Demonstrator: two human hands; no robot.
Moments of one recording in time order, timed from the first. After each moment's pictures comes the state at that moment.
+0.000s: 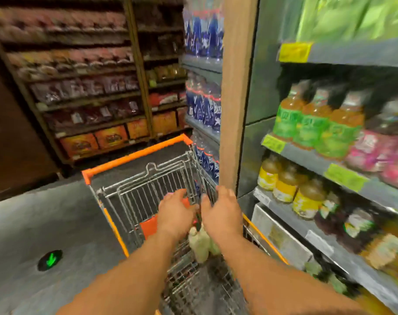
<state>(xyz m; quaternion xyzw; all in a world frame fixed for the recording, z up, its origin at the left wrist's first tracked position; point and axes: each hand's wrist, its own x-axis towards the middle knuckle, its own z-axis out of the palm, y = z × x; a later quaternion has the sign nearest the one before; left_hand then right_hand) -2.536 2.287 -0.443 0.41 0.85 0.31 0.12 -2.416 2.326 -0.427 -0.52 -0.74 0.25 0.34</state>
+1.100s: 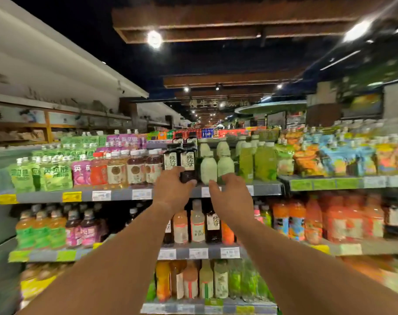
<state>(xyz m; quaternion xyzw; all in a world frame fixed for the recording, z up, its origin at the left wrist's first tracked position) -1.890 2.066 -0.035 0.77 0.43 0.44 0.16 -1.758 1.974 -0.058 -0.72 -0.46 -0.09 0.51</state>
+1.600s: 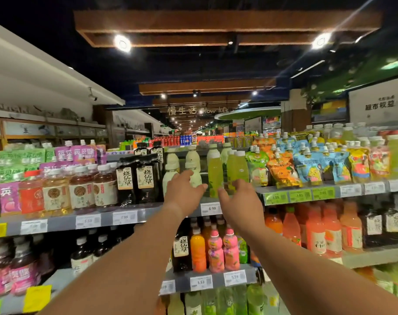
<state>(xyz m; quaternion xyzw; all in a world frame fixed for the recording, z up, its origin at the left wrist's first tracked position) -1.721 2.100 -0.023 0.81 0.36 0.41 0.22 -1.604 1.998 -0.056 -0.76 -0.40 -0.12 0.50</state>
